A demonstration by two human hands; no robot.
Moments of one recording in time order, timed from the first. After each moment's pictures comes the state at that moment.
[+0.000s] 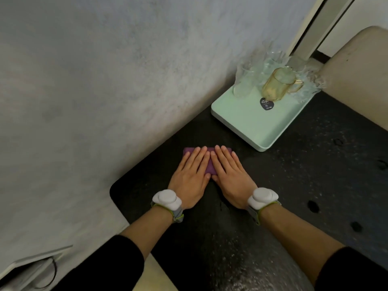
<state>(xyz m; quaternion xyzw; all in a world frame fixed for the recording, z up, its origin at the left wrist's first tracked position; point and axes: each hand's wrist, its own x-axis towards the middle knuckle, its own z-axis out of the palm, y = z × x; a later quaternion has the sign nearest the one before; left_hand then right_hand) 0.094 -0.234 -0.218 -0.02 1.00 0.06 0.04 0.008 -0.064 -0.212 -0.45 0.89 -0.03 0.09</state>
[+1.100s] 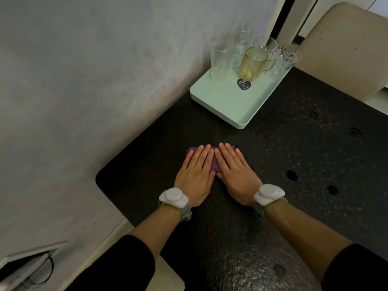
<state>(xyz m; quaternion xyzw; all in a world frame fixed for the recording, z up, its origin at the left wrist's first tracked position) 0.119 -0.159 -0.215 0.01 1.00 0.07 0.04 0.047 0.014 -0.214 -0.41 0.91 -0.02 0.09</state>
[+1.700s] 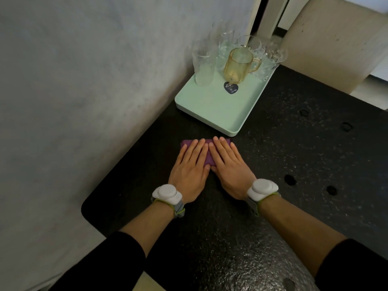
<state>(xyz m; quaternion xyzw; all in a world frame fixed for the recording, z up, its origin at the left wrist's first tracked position) 0.061 -0.182 -0.222 0.06 1.00 0.06 0.01 0.007 -0.006 -0.219 -0.36 0.93 -0.05 0.06</state>
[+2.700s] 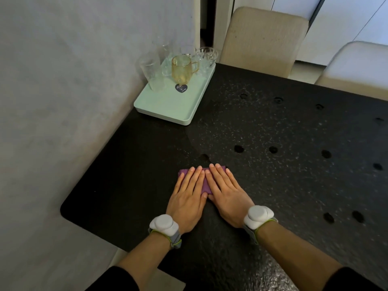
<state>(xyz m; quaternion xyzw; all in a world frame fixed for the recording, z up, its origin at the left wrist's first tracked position) 0.178 -0.078 -0.216 0.15 0.98 0.07 0.05 0.157 0.108 -0.216 -0.28 0.96 -0.04 0.06</state>
